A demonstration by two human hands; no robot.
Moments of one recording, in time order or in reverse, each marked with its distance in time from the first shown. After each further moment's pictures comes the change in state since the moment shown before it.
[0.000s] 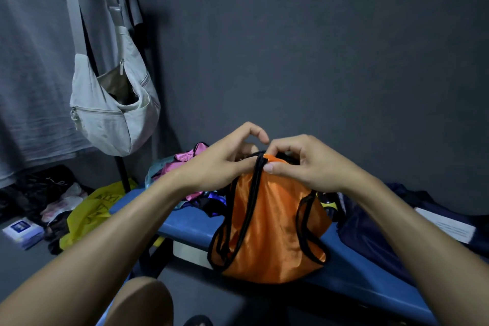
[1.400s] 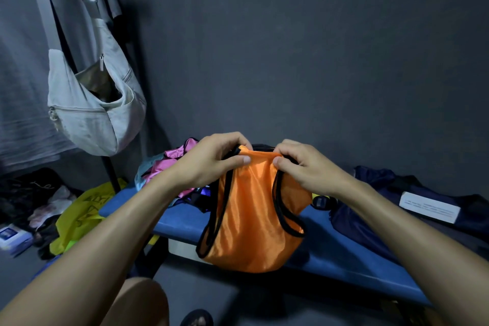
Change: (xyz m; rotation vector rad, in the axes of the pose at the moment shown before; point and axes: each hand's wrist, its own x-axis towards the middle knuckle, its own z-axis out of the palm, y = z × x) left_hand 0.008 -0.031 -0.007 0.249 0.044 0.045; right_hand -0.015 0.042 0.020 -0.102 0.112 0.172
